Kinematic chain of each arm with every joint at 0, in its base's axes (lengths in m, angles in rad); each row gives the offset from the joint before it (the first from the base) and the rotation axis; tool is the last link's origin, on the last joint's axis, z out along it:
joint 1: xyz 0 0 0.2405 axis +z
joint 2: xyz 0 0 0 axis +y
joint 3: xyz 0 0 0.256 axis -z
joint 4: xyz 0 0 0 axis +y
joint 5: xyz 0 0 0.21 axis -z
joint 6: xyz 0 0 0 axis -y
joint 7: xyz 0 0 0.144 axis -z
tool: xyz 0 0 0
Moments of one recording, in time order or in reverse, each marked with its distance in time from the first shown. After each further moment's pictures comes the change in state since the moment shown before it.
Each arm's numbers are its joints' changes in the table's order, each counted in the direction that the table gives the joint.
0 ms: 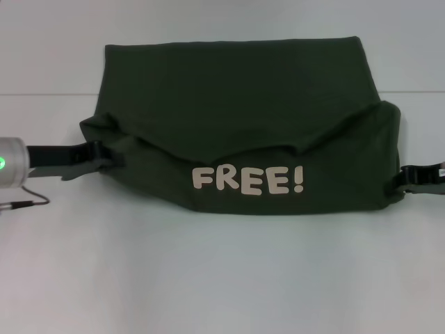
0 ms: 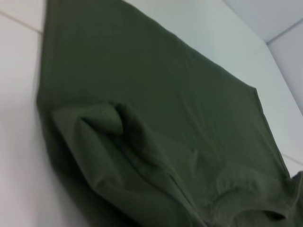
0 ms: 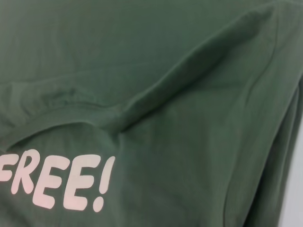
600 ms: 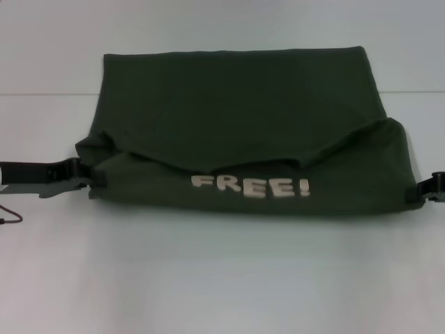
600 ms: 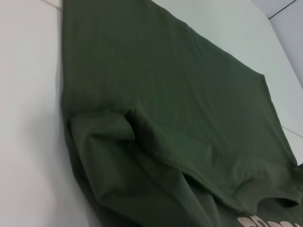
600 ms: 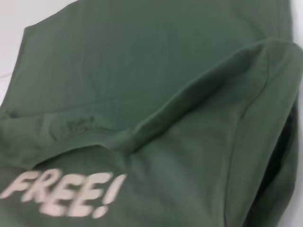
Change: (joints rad) left arm 0.054 0.034 -0.002 0.042 -0.028 -0.115 0.001; right arm -0.121 -0.011 -0.053 -0.122 -0.111 0.164 0.052
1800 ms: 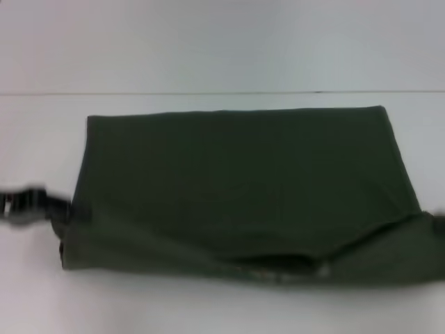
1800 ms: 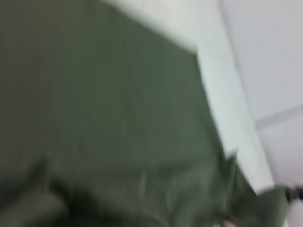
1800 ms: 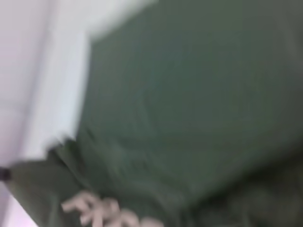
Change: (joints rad) left arm 0.045 0.007 0.249 0.170 -0.119 -0.530 -0.032; right arm -0.107 -0.021 -0.192 -0.124 -0.071 0.450 0.074
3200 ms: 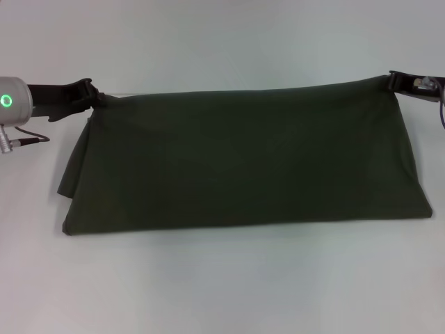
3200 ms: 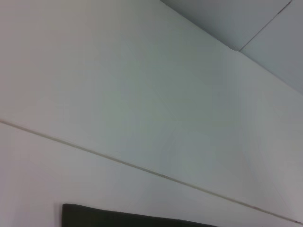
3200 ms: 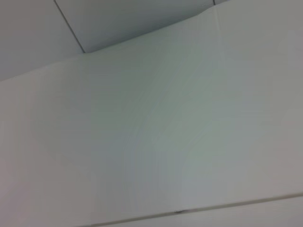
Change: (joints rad) left arm -0.225 -0.058 -0.186 -0.151 -0.009 0.869 0.170; right arm 0.336 0.091 0.248 0.360 -0.067 -1.215 0.031
